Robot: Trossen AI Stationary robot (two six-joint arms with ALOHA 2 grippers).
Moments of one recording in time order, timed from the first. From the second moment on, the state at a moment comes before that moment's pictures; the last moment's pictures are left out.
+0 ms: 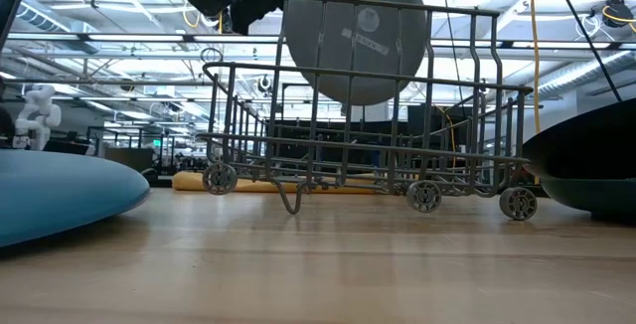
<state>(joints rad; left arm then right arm) 0.72 1.72 1.43 0.33 1.57 -0.45 0.43 0.85 0.73 0.63 0.55 -0.69</state>
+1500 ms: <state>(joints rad) 0.78 1.78 1.30 0.15 1.57 -0.11 0.43 0.85 0.73 0.63 0.55 -0.69</state>
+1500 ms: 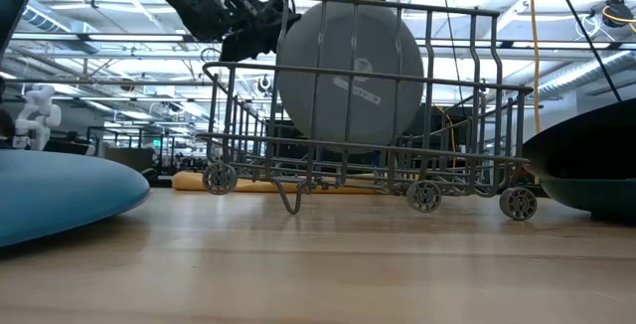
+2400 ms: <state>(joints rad) 0.80 1.85 1.30 0.18 1.57 -0.09 0.27 0.85 0.73 0.30 0.63 -0.41</state>
